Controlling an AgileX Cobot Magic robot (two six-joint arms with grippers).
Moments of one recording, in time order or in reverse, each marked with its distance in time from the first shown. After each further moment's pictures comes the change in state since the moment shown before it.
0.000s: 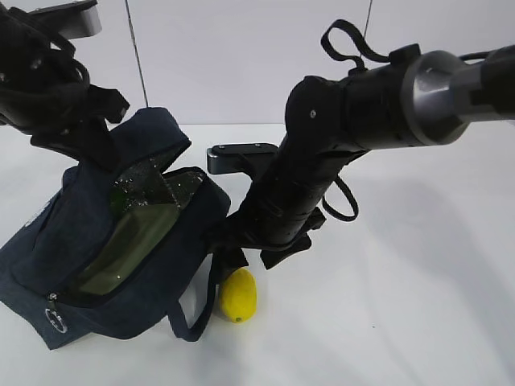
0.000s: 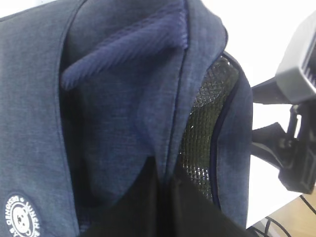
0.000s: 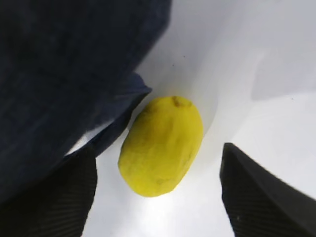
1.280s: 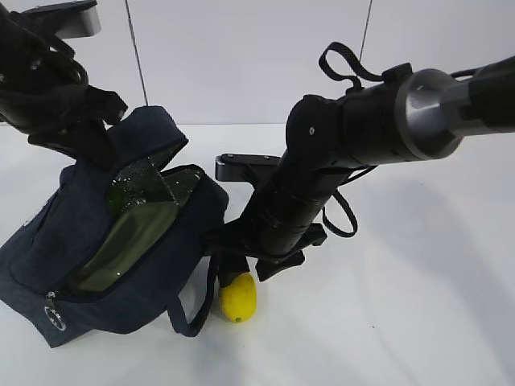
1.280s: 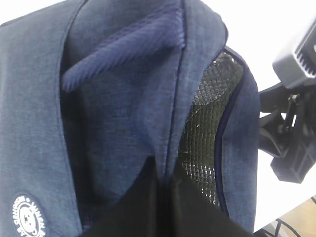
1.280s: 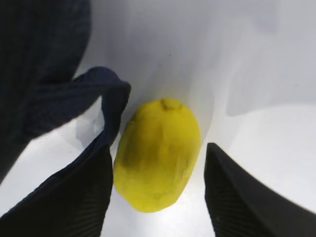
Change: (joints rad) left arm 0.000 0.000 0.000 0.032 -0.009 0.000; right arm 0.000 0.023 0.033 0.034 -0.065 0.104
